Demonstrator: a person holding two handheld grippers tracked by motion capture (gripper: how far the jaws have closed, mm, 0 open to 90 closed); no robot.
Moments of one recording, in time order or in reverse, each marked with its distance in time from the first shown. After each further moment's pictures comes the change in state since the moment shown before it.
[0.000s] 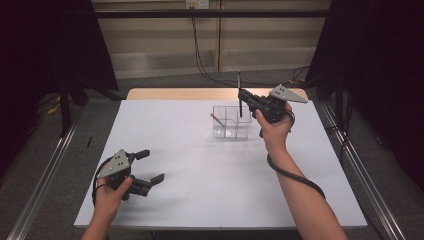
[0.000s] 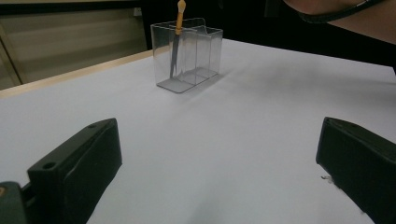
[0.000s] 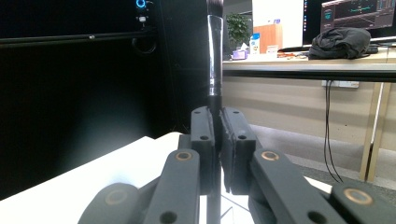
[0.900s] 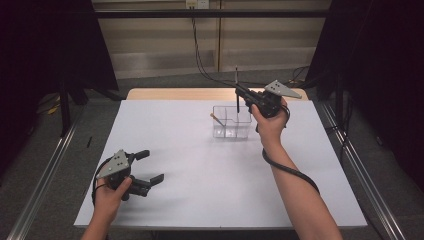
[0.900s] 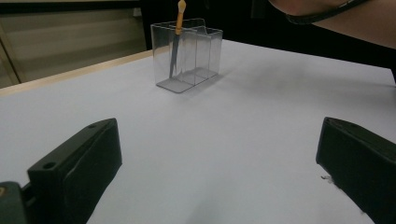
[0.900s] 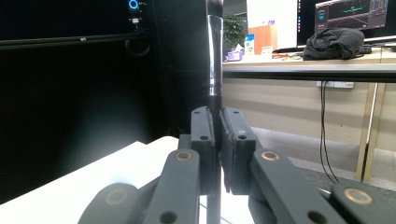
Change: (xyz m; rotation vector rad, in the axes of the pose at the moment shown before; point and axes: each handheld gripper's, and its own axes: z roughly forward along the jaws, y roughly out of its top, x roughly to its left) left arm 0.000 -0.001 -0.001 -0.006 -0.005 -0.009; right arm -0.008 -0.001 0.020 -0.006 -0.020 0.004
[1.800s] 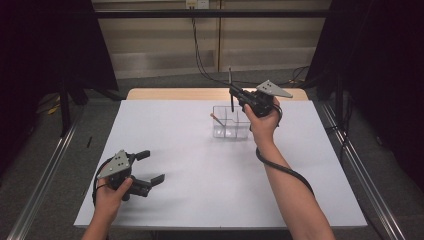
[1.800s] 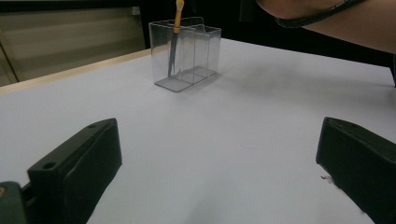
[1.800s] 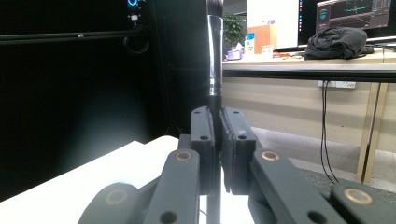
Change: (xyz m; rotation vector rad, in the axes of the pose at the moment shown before) left arm 0.000 -0.001 0.001 0.005 -0.004 0.002; right arm 0.005 -0.008 0.019 0.005 -0.003 -0.011
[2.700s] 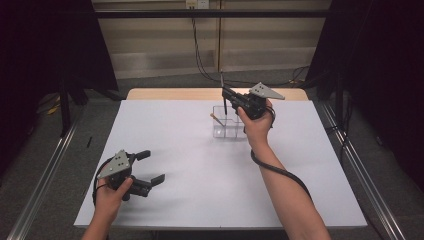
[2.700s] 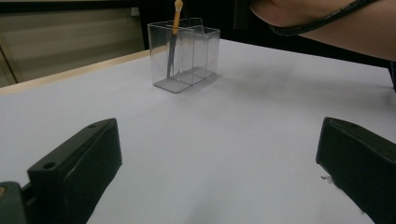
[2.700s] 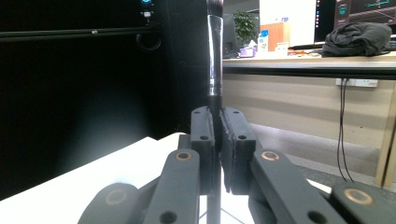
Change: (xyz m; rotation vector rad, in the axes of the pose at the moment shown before) left arm 0.000 0.000 0.000 -0.002 -0.004 0.001; right arm 0.012 -0.009 0.012 0.008 0.054 0.003
